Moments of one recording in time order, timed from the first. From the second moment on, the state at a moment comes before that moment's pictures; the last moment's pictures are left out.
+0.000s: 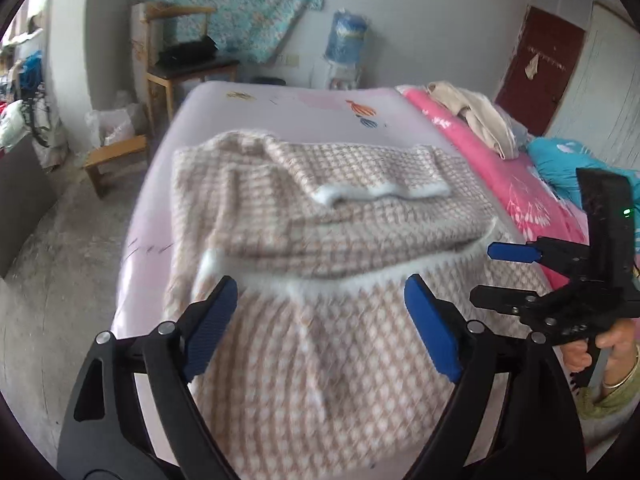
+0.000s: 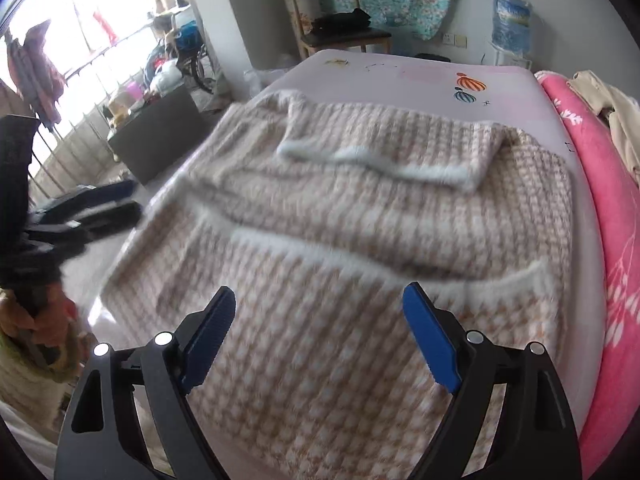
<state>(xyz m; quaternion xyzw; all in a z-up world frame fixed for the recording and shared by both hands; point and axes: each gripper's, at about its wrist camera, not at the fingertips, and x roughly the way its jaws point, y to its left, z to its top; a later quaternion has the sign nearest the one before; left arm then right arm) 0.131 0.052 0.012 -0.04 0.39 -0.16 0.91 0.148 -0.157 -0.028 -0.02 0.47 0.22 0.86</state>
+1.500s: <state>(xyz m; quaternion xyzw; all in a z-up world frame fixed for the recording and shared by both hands) 0.190 0.083 -0.058 -0.03 0.49 -0.11 0.87 0.145 -0.164 -0.070 0.01 0.51 0.23 0.83</state>
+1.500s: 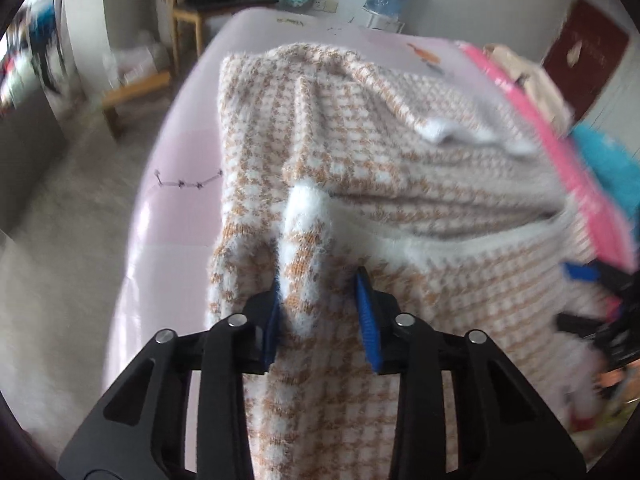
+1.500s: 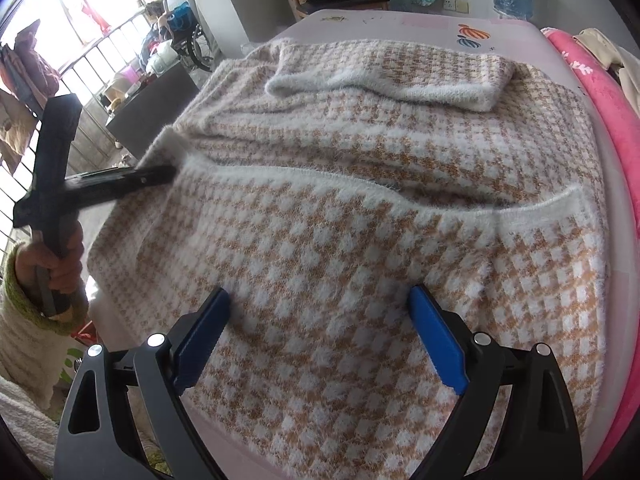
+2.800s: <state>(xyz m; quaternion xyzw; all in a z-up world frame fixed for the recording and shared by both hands) 0.180 0.044 -0.054 0.10 0.46 -0.02 0.88 0.180 -0.285 -0.073 0.02 0.52 0.12 0.85</state>
